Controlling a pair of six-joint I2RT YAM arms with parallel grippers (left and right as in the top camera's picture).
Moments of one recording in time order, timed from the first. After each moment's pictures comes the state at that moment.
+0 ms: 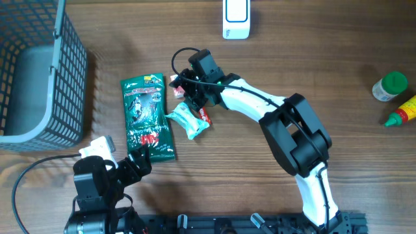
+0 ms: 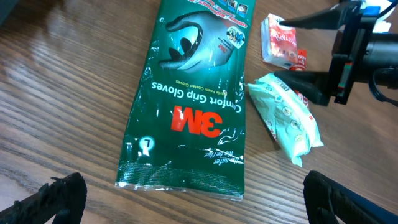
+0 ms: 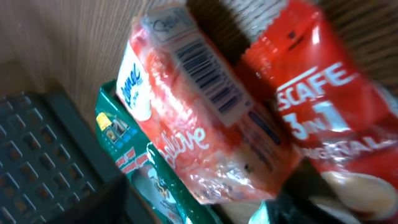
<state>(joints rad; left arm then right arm) 0.12 0.35 0.46 -0.90 0.16 -0.40 0.64 2.24 1.49 -0.15 -0.38 1.39</state>
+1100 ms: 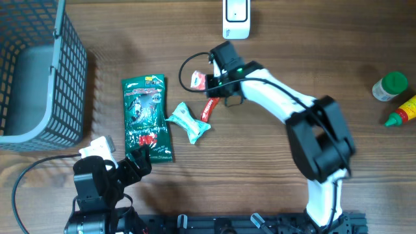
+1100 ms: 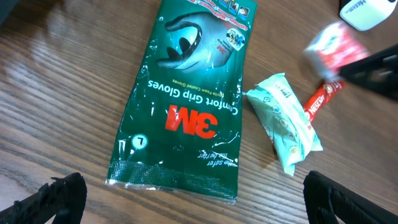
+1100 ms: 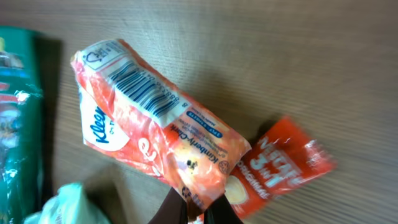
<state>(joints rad) 0.12 0.35 0.46 -0.90 0.16 -0.40 0.53 2.05 1.47 -0.52 -0.17 0.35</state>
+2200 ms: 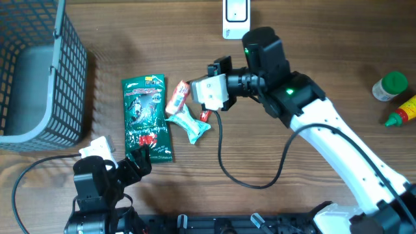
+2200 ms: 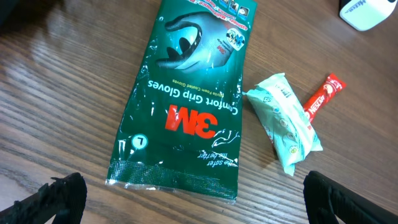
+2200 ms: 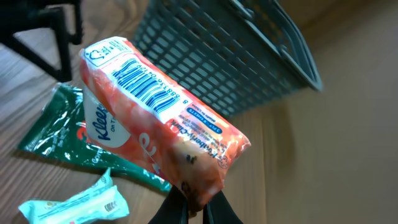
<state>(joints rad) 0.12 0.35 0.46 -0.90 0.16 -0.40 0.56 1.53 1.36 -0.41 -0.78 -1.24</state>
